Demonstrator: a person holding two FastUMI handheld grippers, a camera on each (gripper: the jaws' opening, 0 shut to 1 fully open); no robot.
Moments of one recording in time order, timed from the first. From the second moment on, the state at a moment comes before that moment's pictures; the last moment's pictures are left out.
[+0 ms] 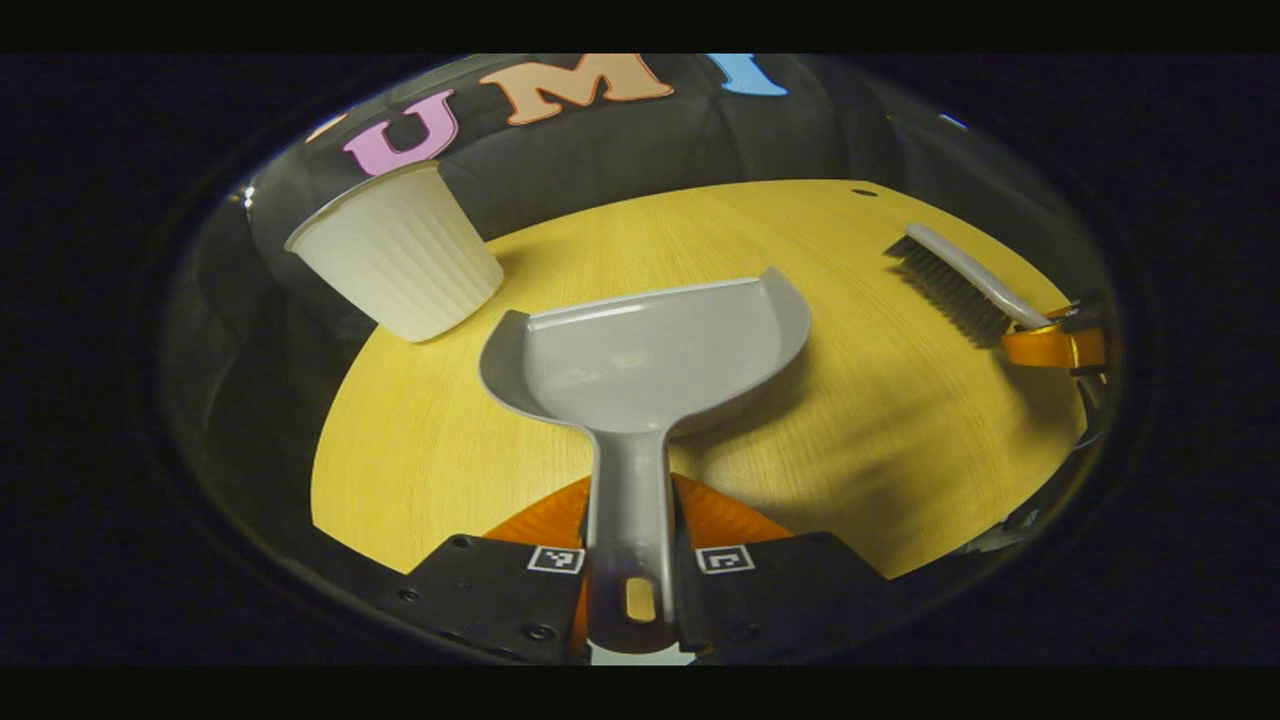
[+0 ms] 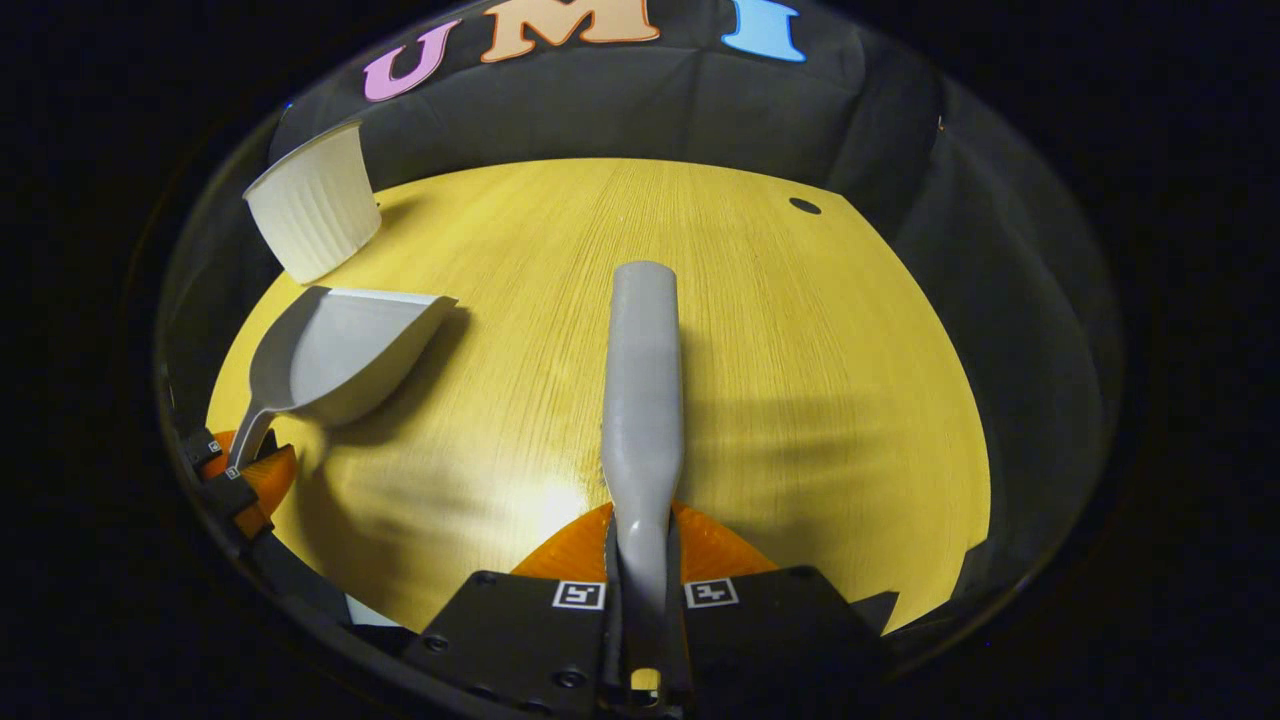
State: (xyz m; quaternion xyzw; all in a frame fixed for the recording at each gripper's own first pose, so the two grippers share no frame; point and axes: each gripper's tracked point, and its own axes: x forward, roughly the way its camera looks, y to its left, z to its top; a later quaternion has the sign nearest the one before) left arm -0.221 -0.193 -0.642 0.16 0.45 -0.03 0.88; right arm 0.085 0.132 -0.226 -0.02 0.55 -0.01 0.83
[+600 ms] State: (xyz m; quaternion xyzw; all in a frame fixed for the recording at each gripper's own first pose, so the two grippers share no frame) left arm -0.190 -0.201 -0.587 0.15 0.38 -0.02 0.91; right arm 0.092 0.137 -0.162 -0.01 0.53 0.00 0.85
